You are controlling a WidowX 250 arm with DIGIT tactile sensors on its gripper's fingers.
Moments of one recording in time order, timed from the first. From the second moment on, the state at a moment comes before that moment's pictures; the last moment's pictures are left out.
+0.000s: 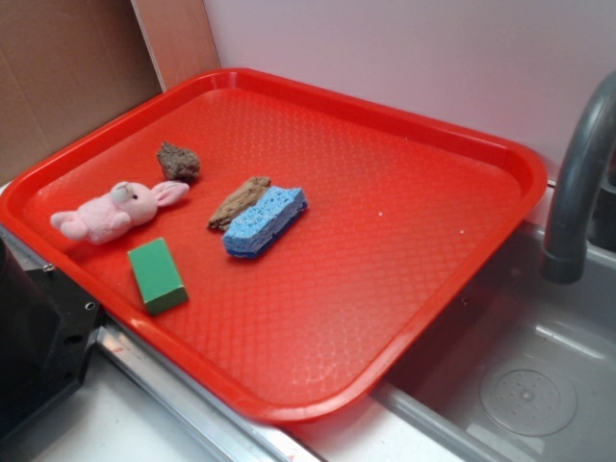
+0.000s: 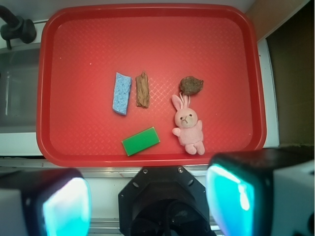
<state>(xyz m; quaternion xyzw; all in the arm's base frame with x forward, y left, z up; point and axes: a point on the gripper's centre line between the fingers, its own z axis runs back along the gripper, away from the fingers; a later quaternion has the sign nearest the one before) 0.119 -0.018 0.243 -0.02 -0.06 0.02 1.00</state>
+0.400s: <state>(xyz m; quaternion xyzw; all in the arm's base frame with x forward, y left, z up) 0.119 -0.016 0.237 -0.02 -0.05 0.02 1.00</state>
